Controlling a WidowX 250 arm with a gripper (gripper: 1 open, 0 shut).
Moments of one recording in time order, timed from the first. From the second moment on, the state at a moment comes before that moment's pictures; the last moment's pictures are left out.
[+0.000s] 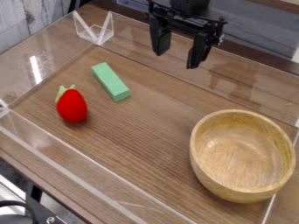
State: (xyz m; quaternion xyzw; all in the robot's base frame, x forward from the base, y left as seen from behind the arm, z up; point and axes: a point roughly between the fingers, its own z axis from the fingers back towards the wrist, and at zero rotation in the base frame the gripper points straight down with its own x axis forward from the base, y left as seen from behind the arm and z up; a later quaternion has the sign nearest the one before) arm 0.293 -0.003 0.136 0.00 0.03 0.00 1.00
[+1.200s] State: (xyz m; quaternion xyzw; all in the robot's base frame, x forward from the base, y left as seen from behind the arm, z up) arm 0.190 0.151 0.081 -0.02 0.03 0.07 1.00
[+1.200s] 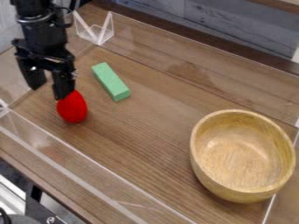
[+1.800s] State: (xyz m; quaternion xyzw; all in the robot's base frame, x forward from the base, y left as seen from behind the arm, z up) arm 0.203 0.151 0.067 -0.01 0.02 0.07 1.00
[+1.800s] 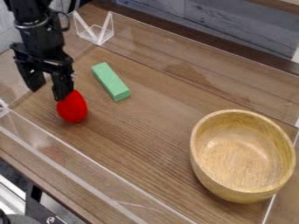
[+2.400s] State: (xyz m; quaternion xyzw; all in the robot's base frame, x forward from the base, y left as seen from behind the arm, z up) arm 0.211 0.147 0.038 -0.02 0.01 0.12 0.99
